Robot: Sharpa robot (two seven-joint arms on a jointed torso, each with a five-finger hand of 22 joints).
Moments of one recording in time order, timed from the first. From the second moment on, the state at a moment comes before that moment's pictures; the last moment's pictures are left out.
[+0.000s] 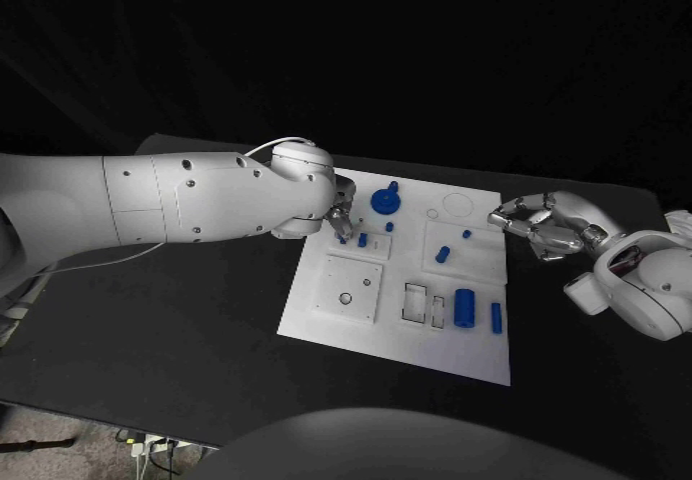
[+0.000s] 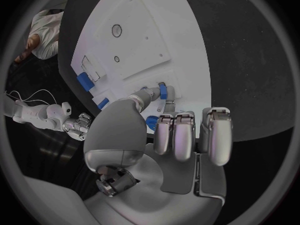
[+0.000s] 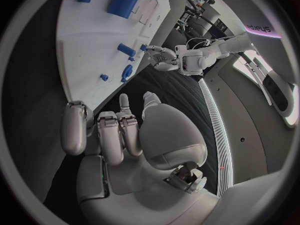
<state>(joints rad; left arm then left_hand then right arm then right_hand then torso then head) 1.43 -0.69 -0.23 1.51 -1.25 0.20 -0.69 1.10 -0.02 0.52 0.04 0.46 0.99 0.10 0.26 0.81 1.47 -0.03 1.57 1.31 1.47 -0.08 1.57 1.31 0.01 1.47 0.04 1.57 1.31 1.27 -0.95 -0.21 1.51 -0.77 -0.28 0.21 1.27 0.19 -0.14 0.27 0.45 0.71 0.15 0.36 0.64 1.46 0.09 1.57 1.31 1.47 0.03 1.57 1.31 0.06 1.36 0.14 1.37 1.31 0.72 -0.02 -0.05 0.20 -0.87</state>
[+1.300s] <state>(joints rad) 1.43 -0.68 -0.22 1.50 -1.24 0.28 -0.70 1.09 0.00 0.33 0.18 0.18 0.99 0.07 0.21 0.79 1.46 -0.01 1.57 1.31 1.47 -0.06 1.57 1.31 0.01 1.47 0.05 1.56 1.31 1.27 -0.95 -0.21 1.51 -0.77 -0.27 0.20 1.30 0.18 -0.13 0.26 0.46 0.70 0.15 0.36 0.64 1.47 0.09 1.57 1.31 1.47 0.03 1.57 1.31 0.06 1.35 0.14 1.36 1.31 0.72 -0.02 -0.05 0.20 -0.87</state>
